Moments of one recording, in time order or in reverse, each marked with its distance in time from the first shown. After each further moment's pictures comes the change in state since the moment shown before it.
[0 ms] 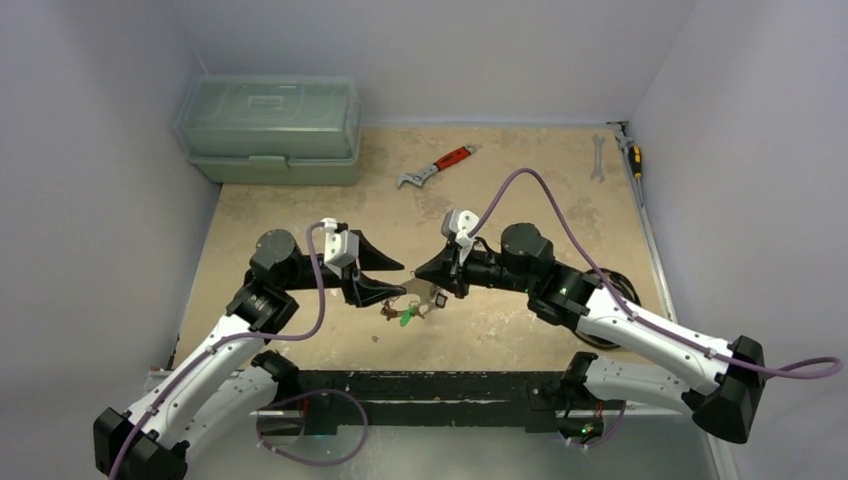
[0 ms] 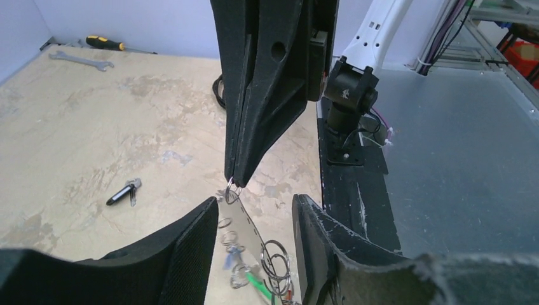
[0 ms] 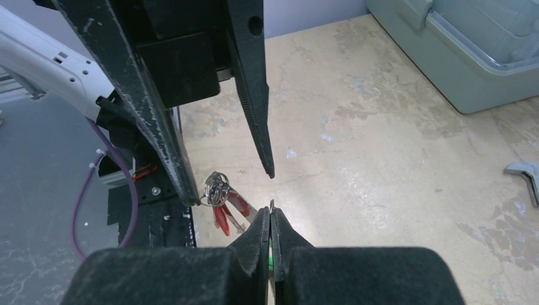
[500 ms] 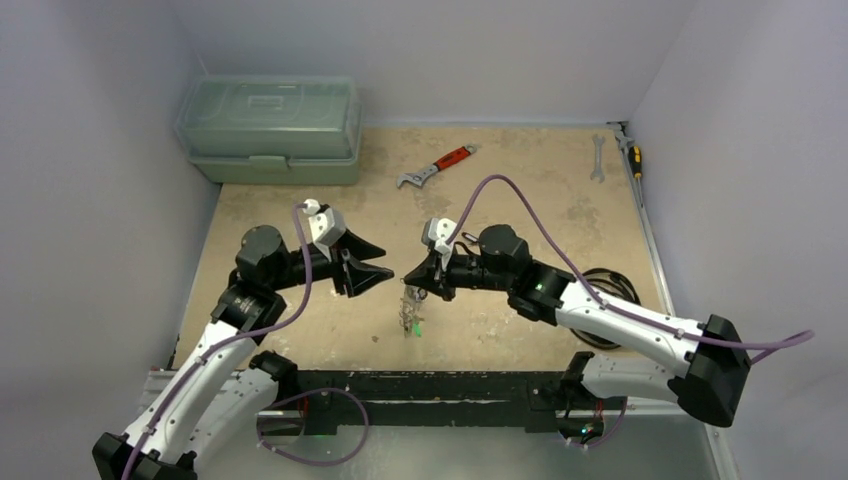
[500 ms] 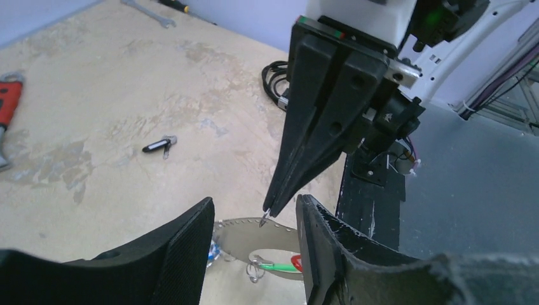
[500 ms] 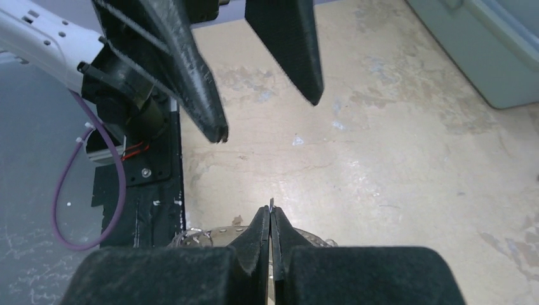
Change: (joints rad) left arm 0.101 -0.048 0.074 -0.232 -0.154 -0.088; right arm 0.011 0.134 -0.043 0.117 -0.066 -0.055
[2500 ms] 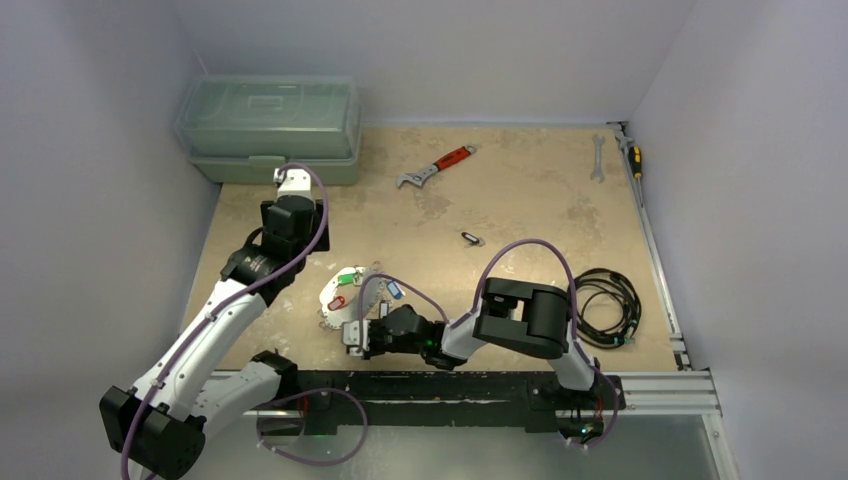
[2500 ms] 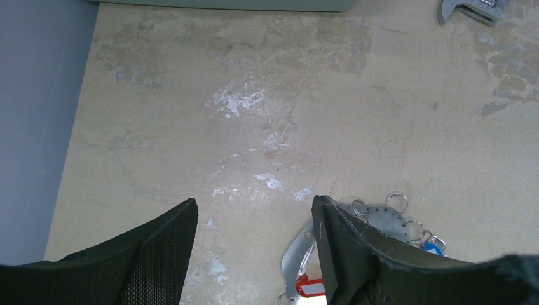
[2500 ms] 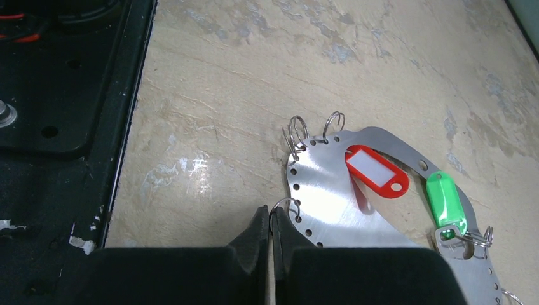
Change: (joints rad) left arm 0.000 0.251 0.220 -0.515 -1.324 -0.058; right arm 0.366 0.919 0.011 0.863 0.328 -0.365
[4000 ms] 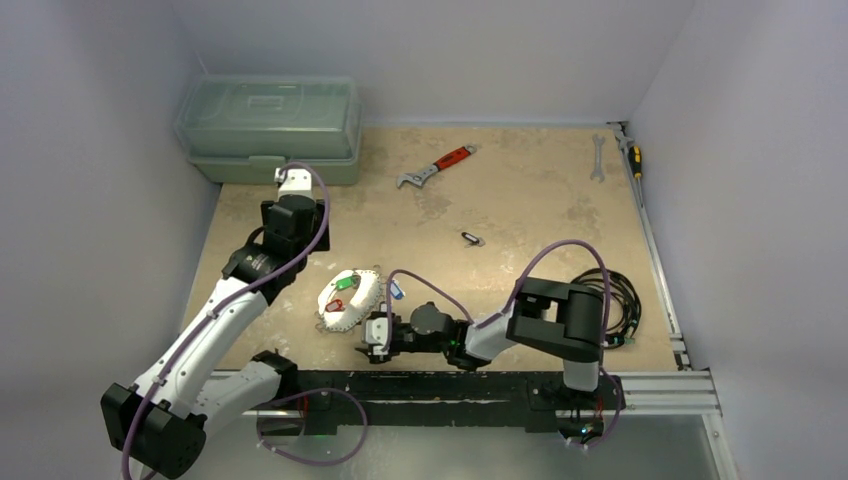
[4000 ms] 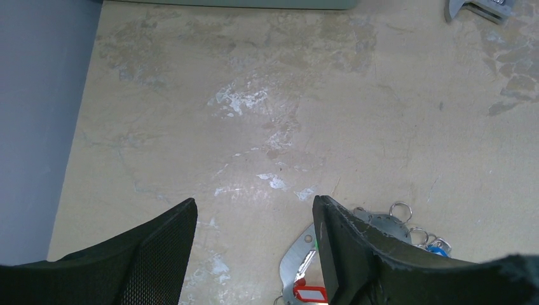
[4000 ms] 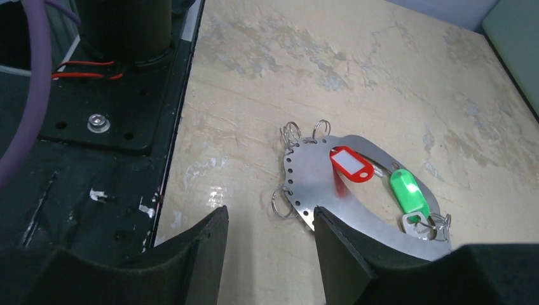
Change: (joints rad) left arm 0.000 0.013 0.000 0.000 -0.011 0.000; right arm -0.019 -0.200 -0.179 0.068 -0.093 0.056
